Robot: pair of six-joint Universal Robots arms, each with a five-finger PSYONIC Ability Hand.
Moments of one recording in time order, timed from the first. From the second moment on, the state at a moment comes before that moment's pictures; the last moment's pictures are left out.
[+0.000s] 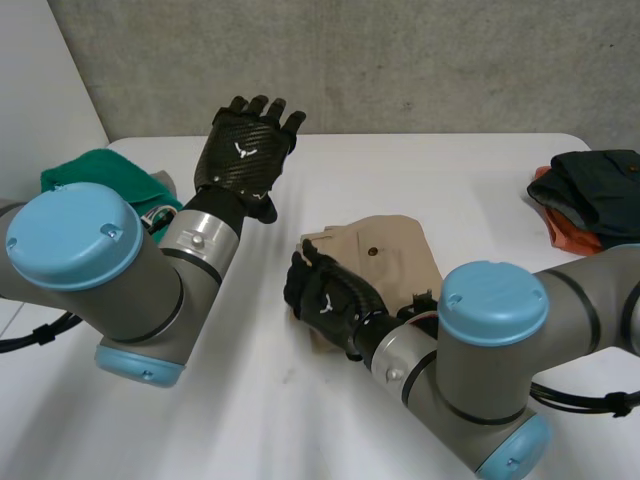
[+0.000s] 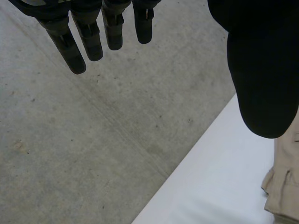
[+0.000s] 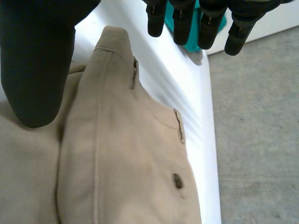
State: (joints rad) left arm 4.13 -1.98 -1.51 3.67 -1.54 3.58; right arm 2.27 -1.02 1.57 -0.28 1.30 2.04; left_hand 0.19 0.21 0.22 0.21 0.05; right_hand 0.22 0.21 0.21 0.21 0.05
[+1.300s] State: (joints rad) left arm 4.10 -2.01 -1.03 3.08 -1.23 3.29; right arm 2.14 -1.23 1.69 -0.25 1.58 2.62; left_hand 0.19 0.21 0.22 0.21 0.05; right_hand 0.22 0.19 0.21 0.21 0.05
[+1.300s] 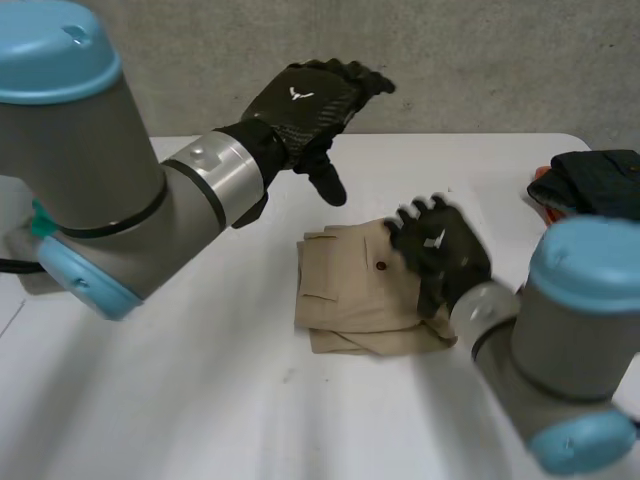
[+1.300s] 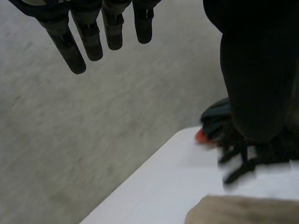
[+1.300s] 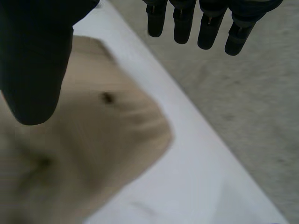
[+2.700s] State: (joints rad) left arm 4.10 -1.91 -1.18 3.05 -0.95 3.25; right arm 1.20 -0.51 0.84 -0.47 0.85 2.90; left_hand 0.19 0.21 0.22 0.21 0.05; right_hand 1.03 1.16 1.16 1.20 0.98
